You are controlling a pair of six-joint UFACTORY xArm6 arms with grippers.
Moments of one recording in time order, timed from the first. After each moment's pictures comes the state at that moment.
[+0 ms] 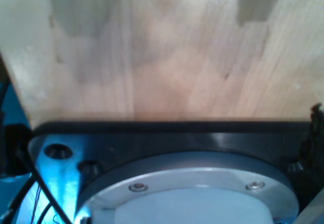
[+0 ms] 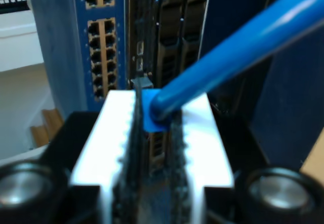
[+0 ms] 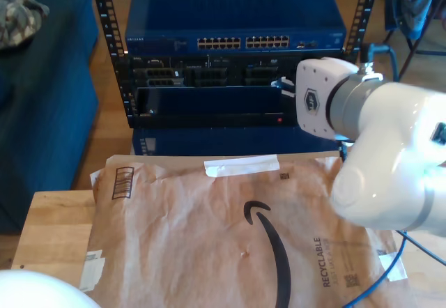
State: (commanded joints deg) left arm 99.4 -28.6 -5.4 0.6 60.1 5.9; right arm 27.3 -17.0 -30.1 30.5 -18.5 69.2
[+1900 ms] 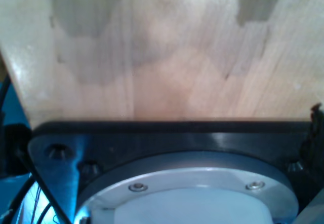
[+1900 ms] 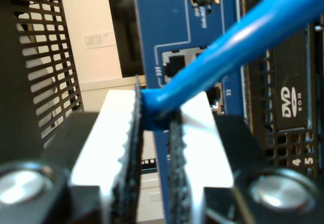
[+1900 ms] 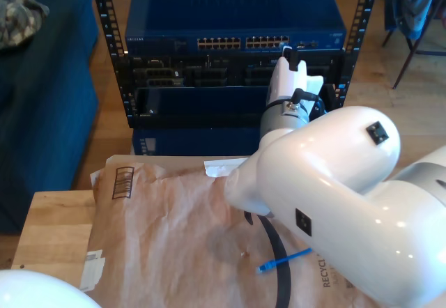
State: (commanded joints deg) left arm 99.4 -28.6 -5.4 0.6 60.1 5.9; right arm 29.6 34.4 -63.6 44.4 -67.4 77.4
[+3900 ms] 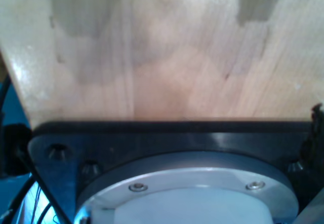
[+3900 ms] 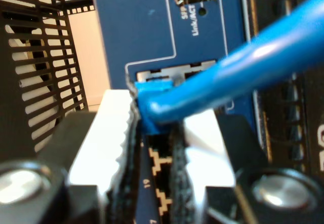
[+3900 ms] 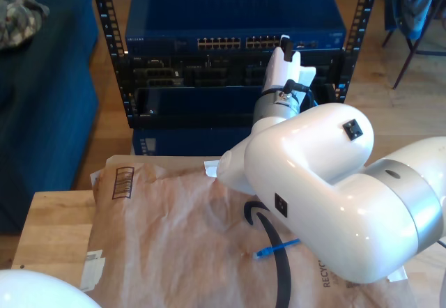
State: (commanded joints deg) left arm 99.4 -28.6 -5.4 0.6 60.1 5.9; right arm 27.6 43.1 -75.8 44.0 -67.2 77.3
